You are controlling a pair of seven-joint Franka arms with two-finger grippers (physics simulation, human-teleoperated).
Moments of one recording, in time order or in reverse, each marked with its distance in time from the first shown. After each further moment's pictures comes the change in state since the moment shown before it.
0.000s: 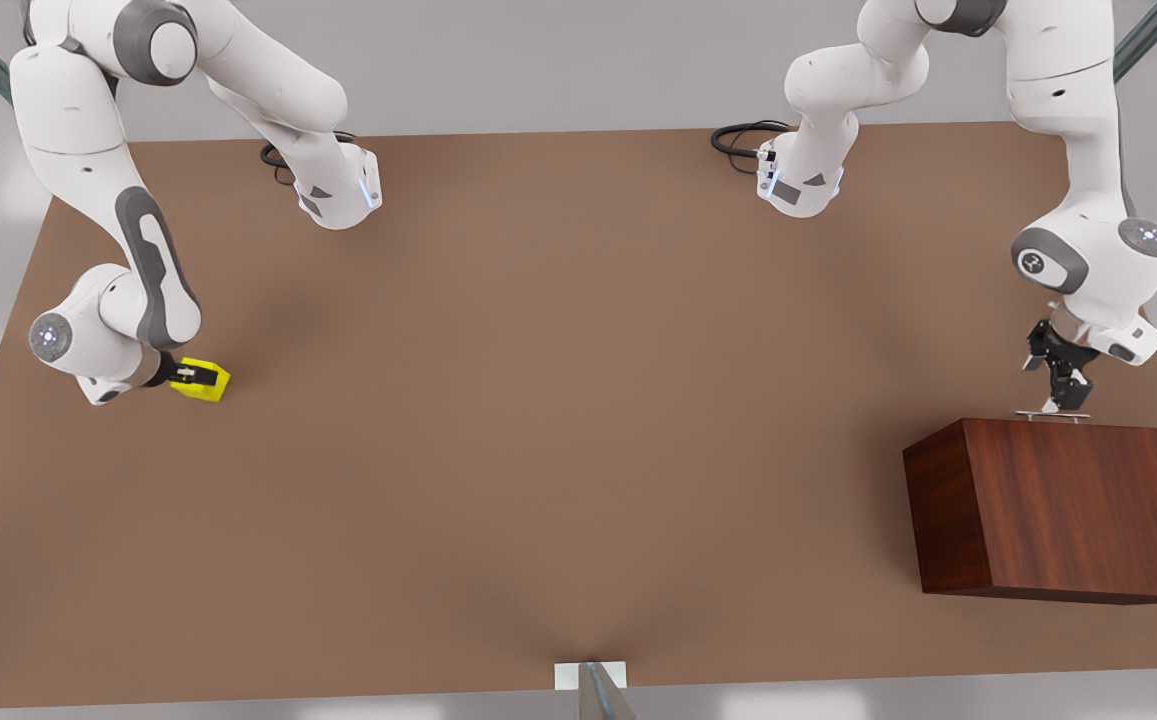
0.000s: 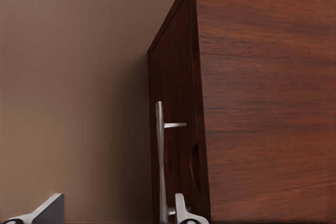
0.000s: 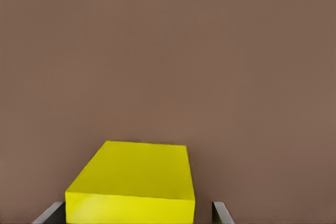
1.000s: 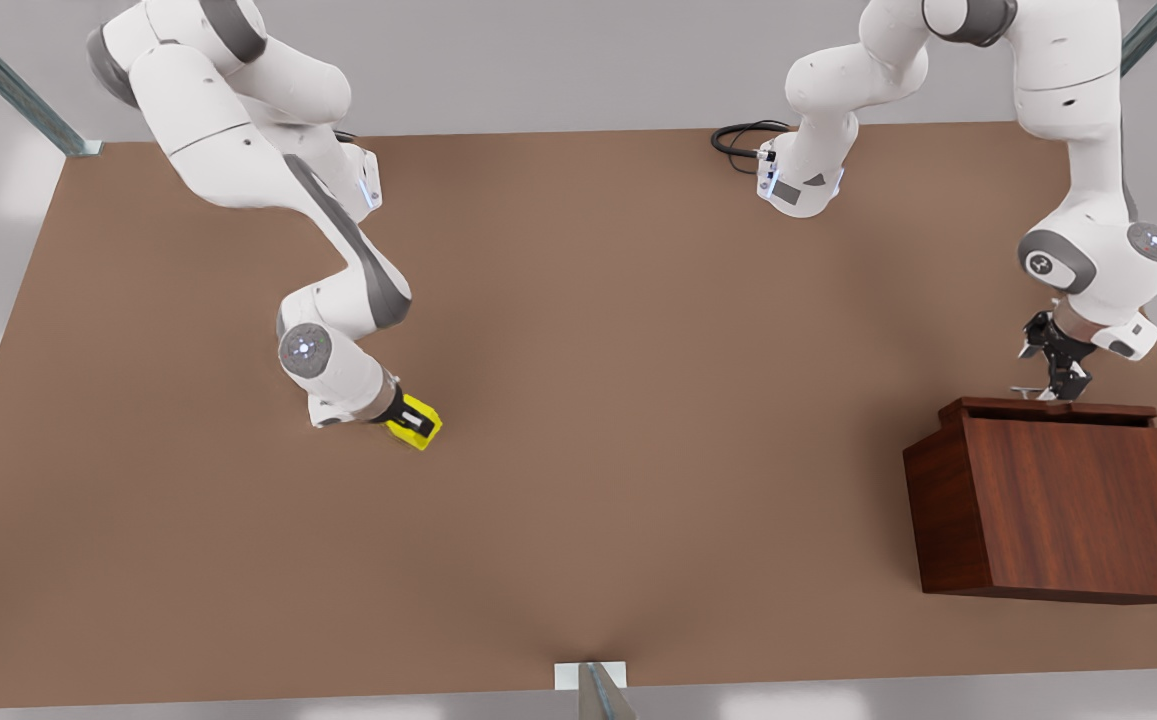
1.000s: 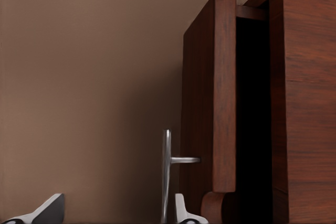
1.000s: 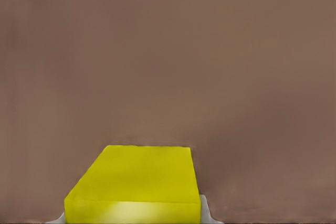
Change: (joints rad) left arm 0.043 0.016 0.023 -0.032 -0.013 -0.049 -0.001; right arm 0.341 0.091 0.525 0.325 0.007 -0.029 1.241
